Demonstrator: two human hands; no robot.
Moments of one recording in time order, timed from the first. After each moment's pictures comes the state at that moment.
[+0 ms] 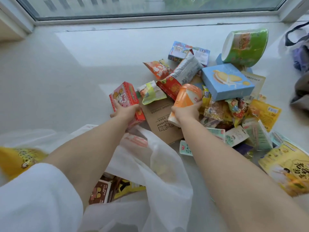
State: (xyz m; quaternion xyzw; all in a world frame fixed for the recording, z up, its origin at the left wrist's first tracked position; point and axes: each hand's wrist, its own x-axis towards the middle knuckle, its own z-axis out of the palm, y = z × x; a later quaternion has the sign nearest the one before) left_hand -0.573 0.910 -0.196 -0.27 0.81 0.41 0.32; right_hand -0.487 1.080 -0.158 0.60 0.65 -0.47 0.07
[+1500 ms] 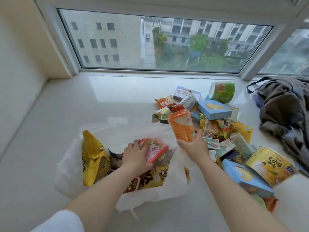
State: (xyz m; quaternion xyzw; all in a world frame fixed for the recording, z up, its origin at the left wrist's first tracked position) left_hand -0.441 0.776 -0.125 0.29 0.94 0.01 0.18; right_hand -0.360 0.967 -0.064 0.40 0.82 -0.41 -0.04
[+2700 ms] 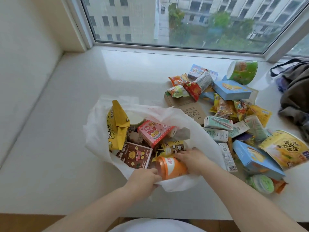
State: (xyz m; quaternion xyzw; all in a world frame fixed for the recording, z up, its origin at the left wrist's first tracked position) left_hand -0.313 0.704 -0.134 0.45 0.85 0.09 0.27; right_hand -0.299 0.930 -0.142 -0.10 0.95 0.04 0.30
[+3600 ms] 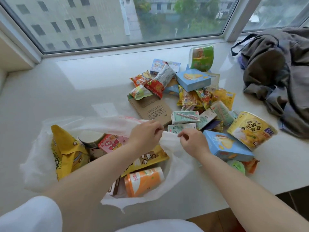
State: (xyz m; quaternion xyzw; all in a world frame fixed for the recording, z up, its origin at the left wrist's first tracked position) left_hand -0.393 0.884 -0.084 0.42 0.88 0.20 0.13; right_hand -0.275 1.041 -0.129 0.27 0.92 -0.27 -0.01
